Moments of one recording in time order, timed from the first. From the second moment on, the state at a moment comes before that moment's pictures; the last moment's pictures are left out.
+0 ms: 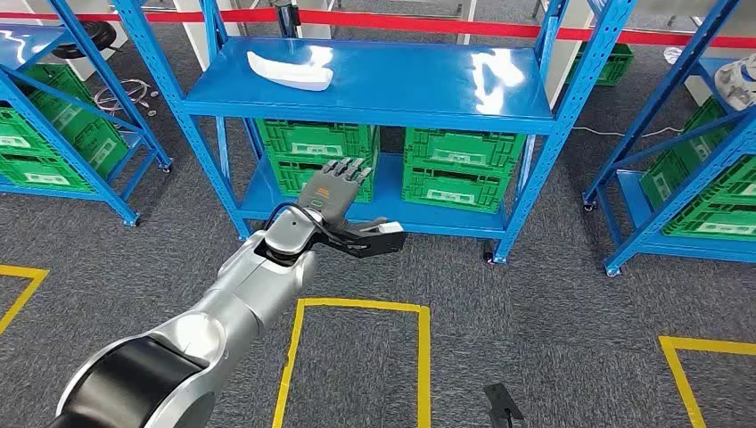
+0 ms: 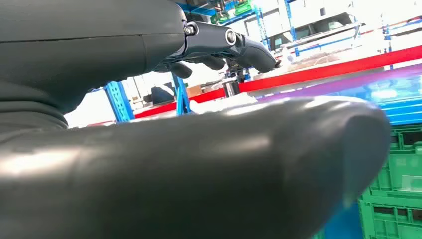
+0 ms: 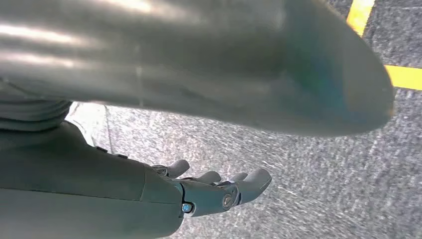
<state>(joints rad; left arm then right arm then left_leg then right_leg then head) -0.94 -0.33 -0.48 -0.26 -1.48 0.15 -0.09 -0.16 0.12 -0.40 -0.19 0.75 -0.10 0.07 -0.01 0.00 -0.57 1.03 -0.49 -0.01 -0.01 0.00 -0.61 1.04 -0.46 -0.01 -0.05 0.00</state>
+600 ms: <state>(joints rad) -1.17 -0.24 -0.59 -0.26 -1.48 0.10 0.21 -0.15 0.13 -0.44 -0.19 0.71 -0.12 0.07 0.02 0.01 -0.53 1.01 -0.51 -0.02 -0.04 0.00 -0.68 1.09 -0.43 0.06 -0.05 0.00</state>
